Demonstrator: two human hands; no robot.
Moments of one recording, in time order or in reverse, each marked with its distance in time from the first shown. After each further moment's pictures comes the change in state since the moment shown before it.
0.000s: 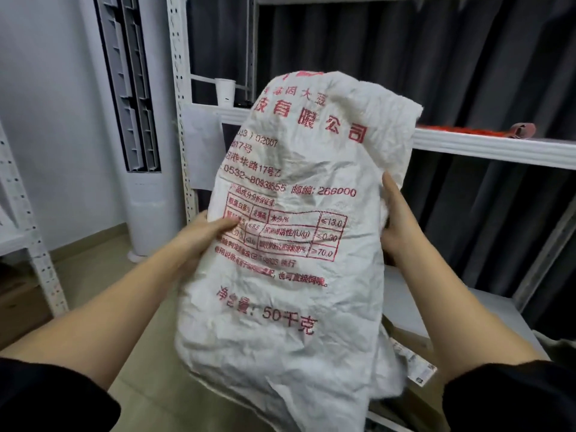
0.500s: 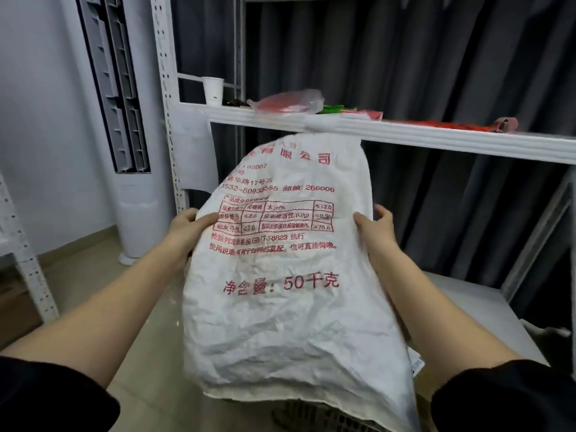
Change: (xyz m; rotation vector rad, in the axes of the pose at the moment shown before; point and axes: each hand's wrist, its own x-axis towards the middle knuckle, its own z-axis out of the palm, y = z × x) left_hand 0.011 -0.006 -0.005 0.018 0.204 0.012; right_hand 0.004 0.030 -0.015 -0.498 0.419 -0.162
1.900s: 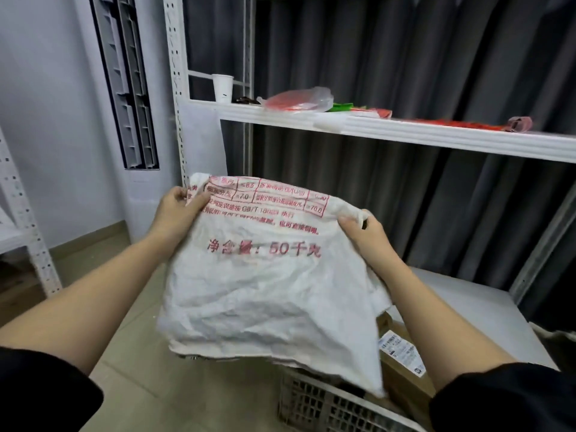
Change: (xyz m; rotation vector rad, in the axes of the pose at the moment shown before) left_hand -0.005 0.019 -0.023 0.215 0.181 0.326; right_hand -0.001 0.027 0.006 -0.154 -0.323 -0.256
